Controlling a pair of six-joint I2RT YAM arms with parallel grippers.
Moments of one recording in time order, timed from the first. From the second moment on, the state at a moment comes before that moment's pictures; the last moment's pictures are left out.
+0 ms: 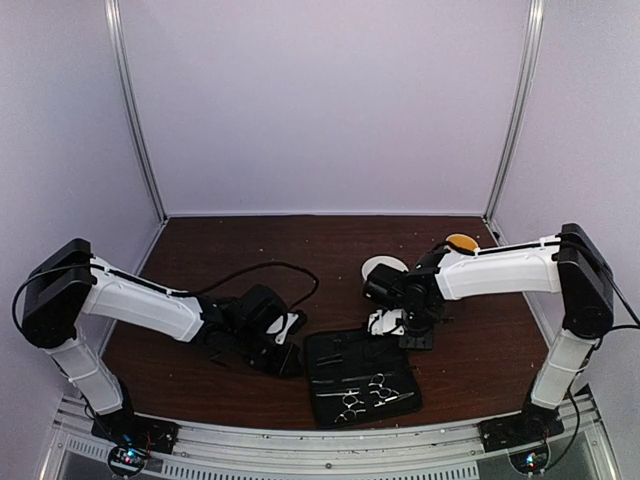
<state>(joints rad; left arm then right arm) -1.01 1.66 0.81 -0.13 0.26 -0.62 0.91 1.76 1.16 -0.94 0.35 -0.44</state>
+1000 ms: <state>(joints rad) -1.07 1.74 0.86 -0.14 0.27 -0.61 0.97 1.90 1.30 -1.01 0.16 -0.36</state>
